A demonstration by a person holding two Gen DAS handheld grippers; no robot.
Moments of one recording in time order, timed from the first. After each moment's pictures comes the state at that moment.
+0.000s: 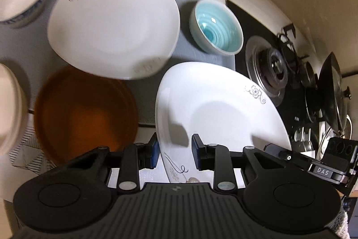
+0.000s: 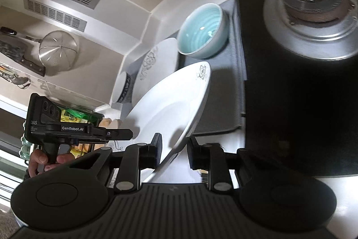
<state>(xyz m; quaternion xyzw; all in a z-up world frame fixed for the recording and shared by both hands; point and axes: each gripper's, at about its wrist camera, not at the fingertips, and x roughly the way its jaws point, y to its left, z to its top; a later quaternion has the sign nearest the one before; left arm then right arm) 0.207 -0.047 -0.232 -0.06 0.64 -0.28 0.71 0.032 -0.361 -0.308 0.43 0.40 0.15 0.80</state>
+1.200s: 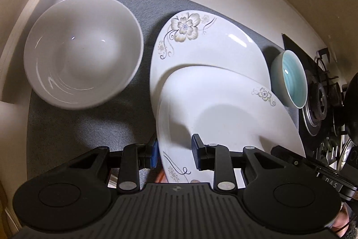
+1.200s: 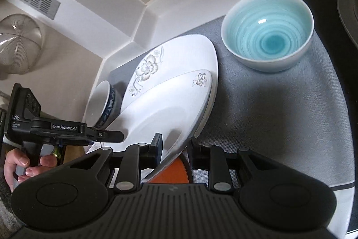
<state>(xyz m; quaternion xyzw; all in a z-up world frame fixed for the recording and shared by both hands) 0.357 0.033 -0.279 -0.02 0.65 -0.27 0.71 0.169 -0.242 -0.328 0.38 0.41 0.06 0.83</state>
